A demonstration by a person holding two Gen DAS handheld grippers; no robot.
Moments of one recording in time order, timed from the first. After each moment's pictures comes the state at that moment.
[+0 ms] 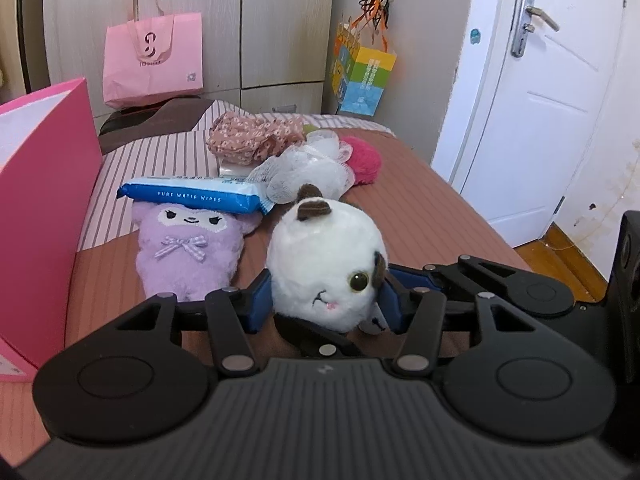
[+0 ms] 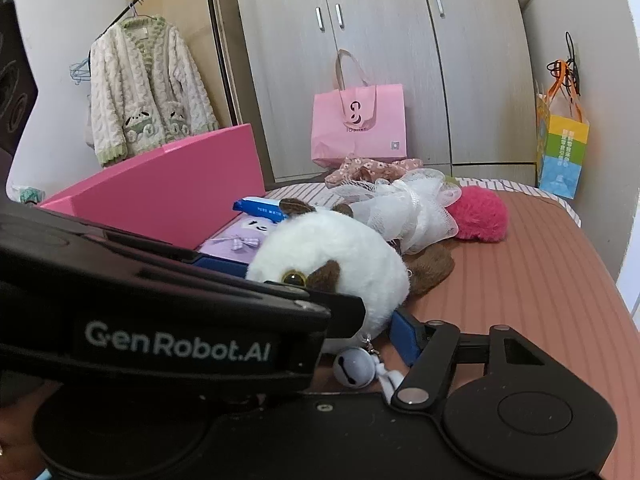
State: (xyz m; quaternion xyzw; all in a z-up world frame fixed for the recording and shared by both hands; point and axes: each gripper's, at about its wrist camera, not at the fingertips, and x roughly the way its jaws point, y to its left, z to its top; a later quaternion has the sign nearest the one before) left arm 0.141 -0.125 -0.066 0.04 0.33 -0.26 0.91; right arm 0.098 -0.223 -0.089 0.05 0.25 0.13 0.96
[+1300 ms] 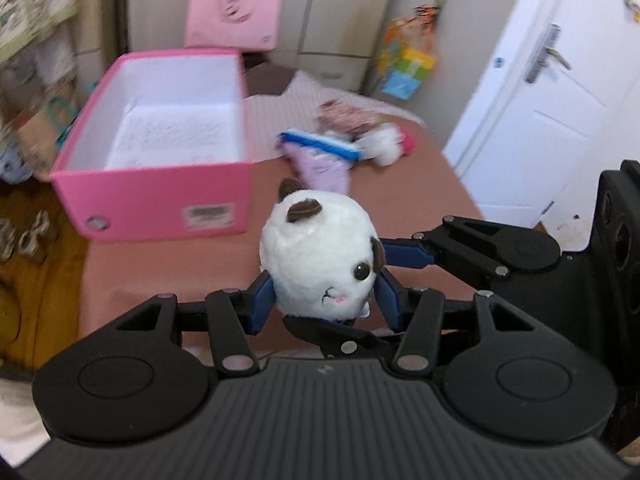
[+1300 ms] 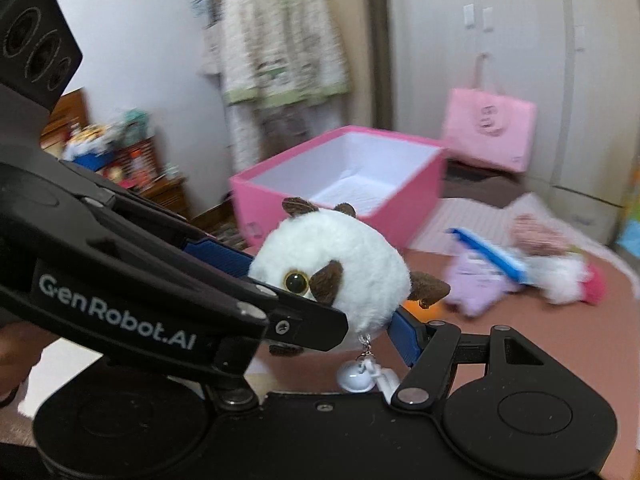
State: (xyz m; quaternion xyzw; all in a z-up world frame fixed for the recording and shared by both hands) left arm 0.041 0.053 0.047 -0.03 0.42 -0.21 0.88; right arm 0.016 -0.076 0.039 -0.04 0.32 0.28 0.90
